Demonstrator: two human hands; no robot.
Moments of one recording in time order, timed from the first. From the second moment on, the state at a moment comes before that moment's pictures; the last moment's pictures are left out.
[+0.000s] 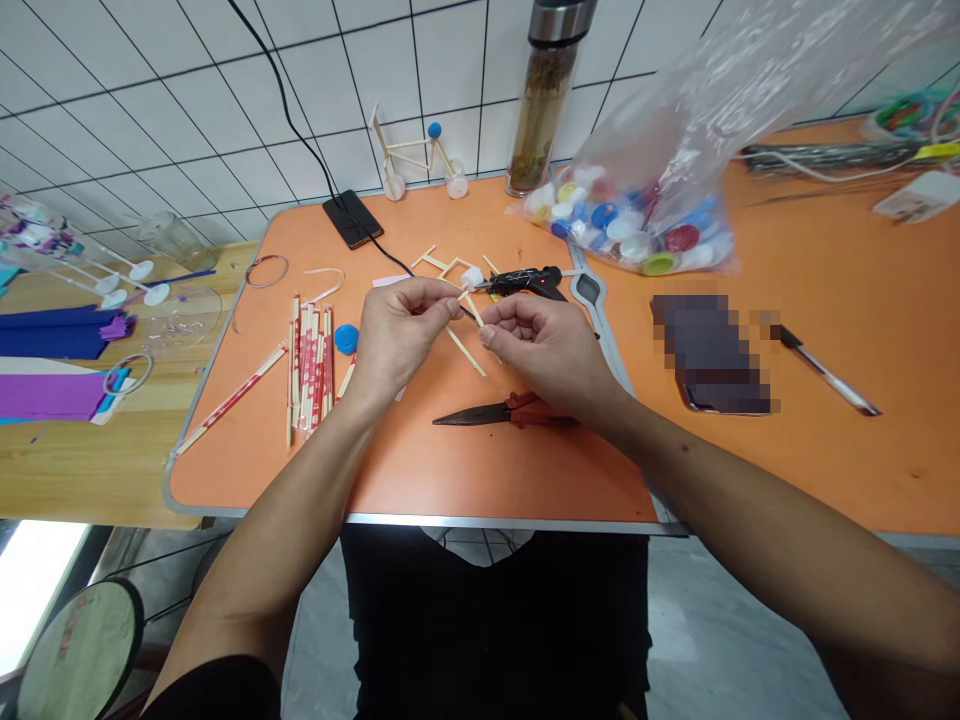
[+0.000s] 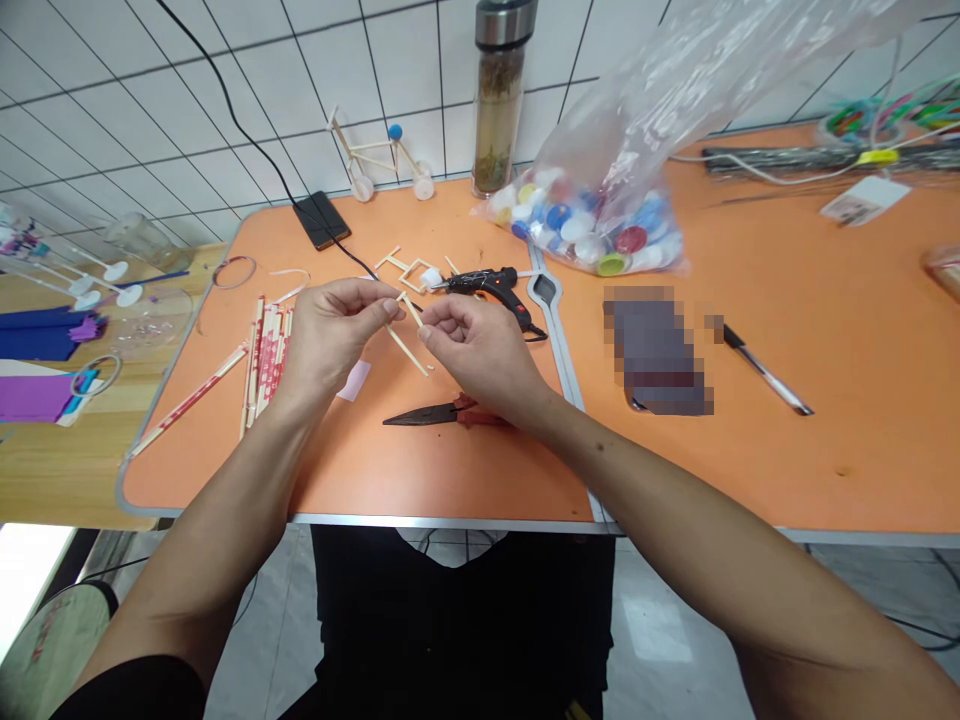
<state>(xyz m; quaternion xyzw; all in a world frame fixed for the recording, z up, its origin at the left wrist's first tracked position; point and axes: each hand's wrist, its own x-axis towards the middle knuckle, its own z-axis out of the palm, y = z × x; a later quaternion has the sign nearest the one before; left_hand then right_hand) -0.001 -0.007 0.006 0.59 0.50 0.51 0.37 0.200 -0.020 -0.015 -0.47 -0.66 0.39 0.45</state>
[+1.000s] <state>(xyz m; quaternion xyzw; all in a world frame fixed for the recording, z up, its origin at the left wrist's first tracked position) 0.001 -0.009 0.007 0.59 0.51 0.51 0.37 0.199 -0.020 -0.016 -0.48 -0.64 0.39 0.46</state>
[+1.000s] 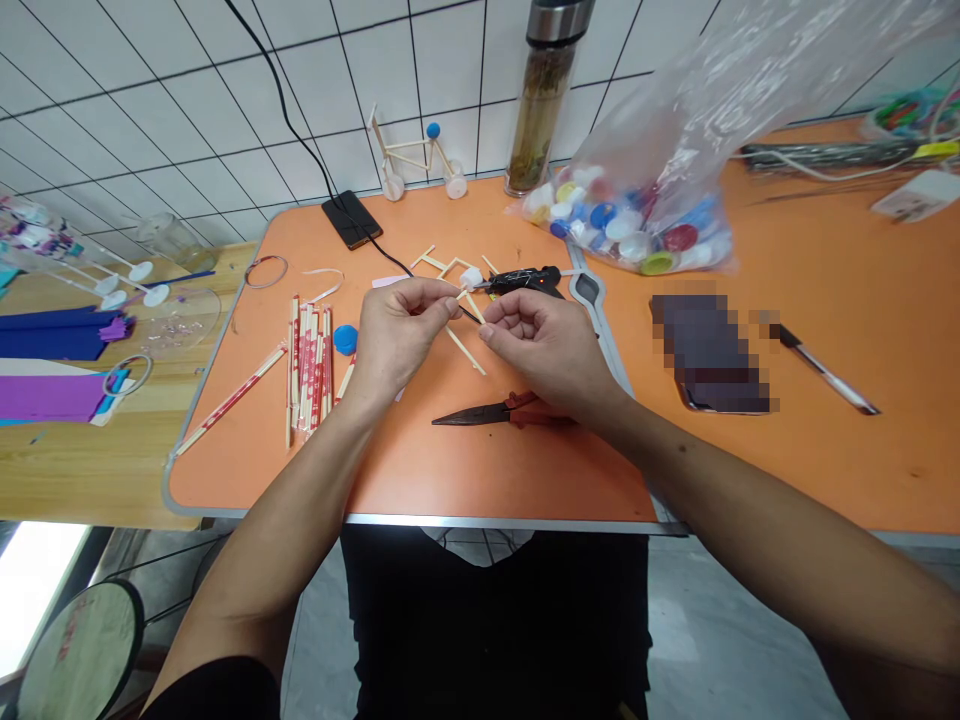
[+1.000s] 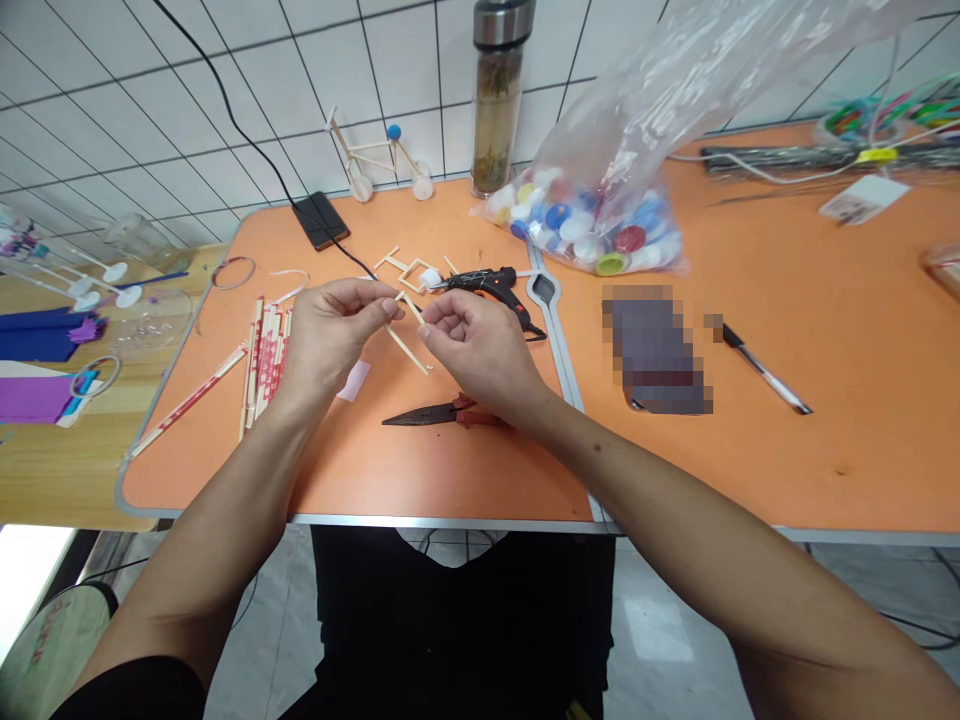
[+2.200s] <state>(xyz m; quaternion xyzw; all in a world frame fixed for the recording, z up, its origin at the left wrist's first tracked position) 0.002 -0.009 0.005 0.61 0.51 0.50 0.34 0.198 -0.021 -0.016 -0.48 -0.64 0.38 0.47</state>
